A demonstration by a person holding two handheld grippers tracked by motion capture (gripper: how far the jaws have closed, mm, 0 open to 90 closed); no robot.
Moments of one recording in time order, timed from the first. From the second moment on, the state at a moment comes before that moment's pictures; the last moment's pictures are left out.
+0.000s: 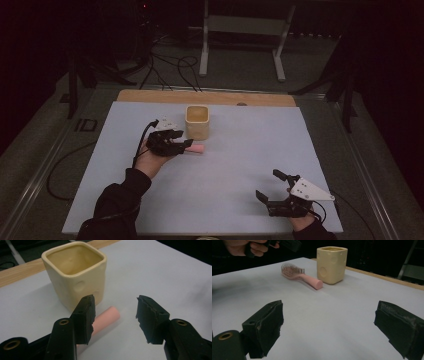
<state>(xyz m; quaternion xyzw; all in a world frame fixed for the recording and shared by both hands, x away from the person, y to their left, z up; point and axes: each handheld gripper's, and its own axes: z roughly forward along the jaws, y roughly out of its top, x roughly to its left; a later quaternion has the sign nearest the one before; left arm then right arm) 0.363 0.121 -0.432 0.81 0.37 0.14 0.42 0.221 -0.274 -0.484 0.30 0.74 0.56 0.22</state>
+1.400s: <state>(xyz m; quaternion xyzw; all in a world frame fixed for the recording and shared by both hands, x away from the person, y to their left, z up) 0.412 0.104 -0.484 0.81 0.49 0.12 0.31 0.222 -0.273 -0.486 0.30 0.74 0.56 0.21</state>
